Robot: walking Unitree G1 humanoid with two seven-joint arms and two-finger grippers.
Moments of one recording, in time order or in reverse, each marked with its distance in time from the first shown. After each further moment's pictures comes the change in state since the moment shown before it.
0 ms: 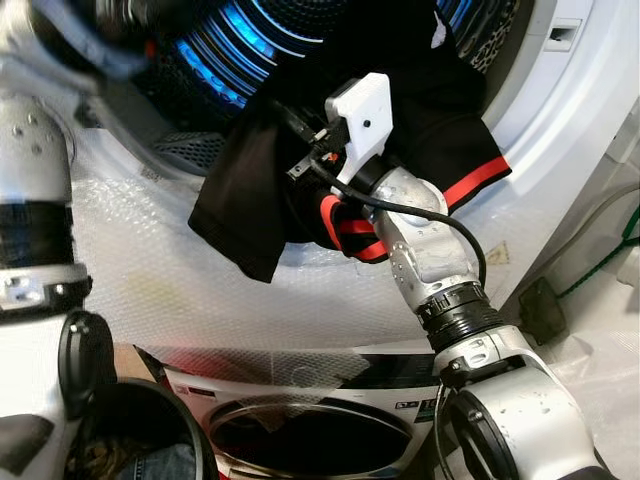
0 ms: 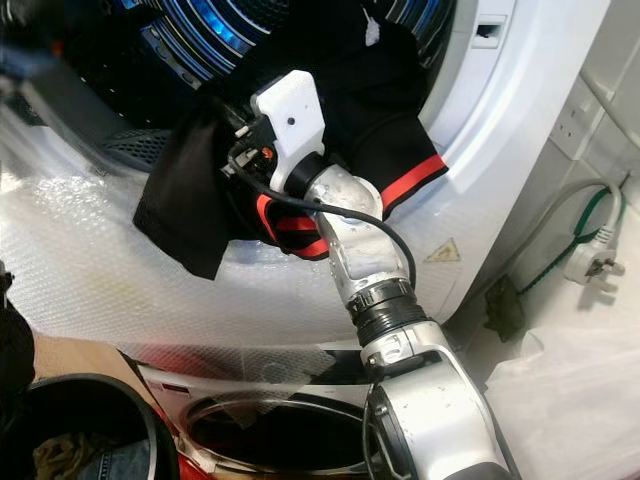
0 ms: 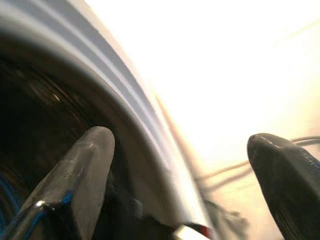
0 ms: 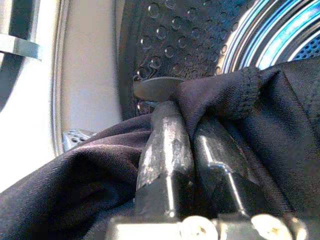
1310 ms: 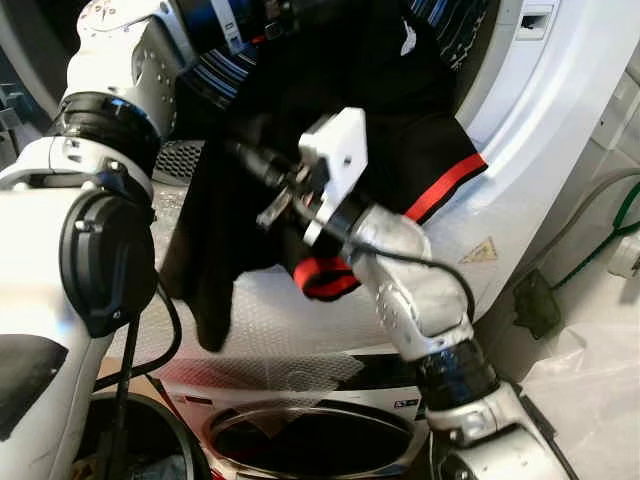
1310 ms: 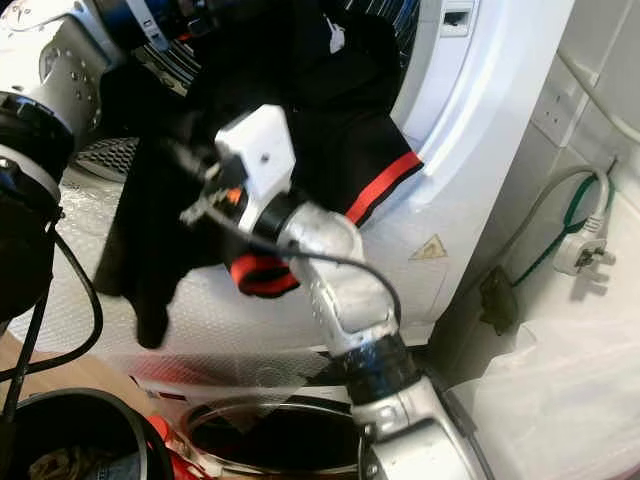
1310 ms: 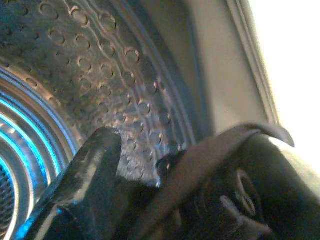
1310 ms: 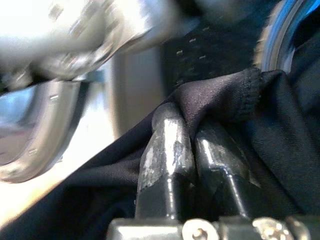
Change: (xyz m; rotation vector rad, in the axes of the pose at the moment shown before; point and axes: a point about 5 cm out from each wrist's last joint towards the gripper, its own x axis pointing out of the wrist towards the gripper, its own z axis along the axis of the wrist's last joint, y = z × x) left arm 0.034 0.078 -0.046 0.152 0.298 0.294; right arm -0.008 0.048 0.012 0.177 -0.036 0.134
